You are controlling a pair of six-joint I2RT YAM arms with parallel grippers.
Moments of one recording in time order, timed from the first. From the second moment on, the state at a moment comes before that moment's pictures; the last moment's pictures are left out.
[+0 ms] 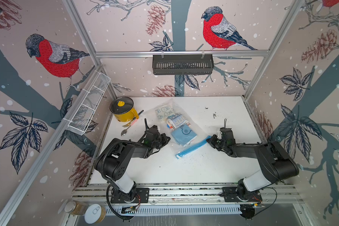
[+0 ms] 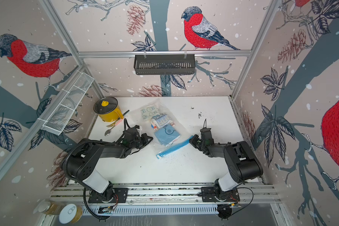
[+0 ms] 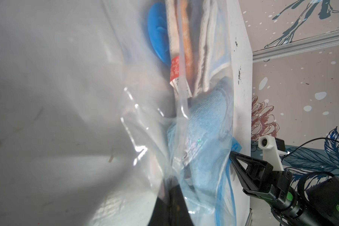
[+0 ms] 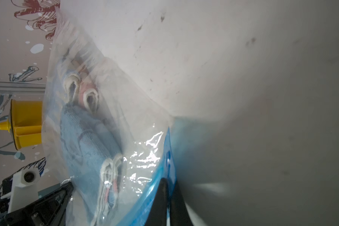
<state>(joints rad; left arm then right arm) -0.42 1.64 0.51 0.50 0.37 -0.94 0.24 1.56 0.45 0.35 -0.35 0.92</state>
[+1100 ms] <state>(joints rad) -0.45 1.51 0.56 0.20 0.40 -0.73 0.27 1.33 0.38 0.31 -0.37 0.92</state>
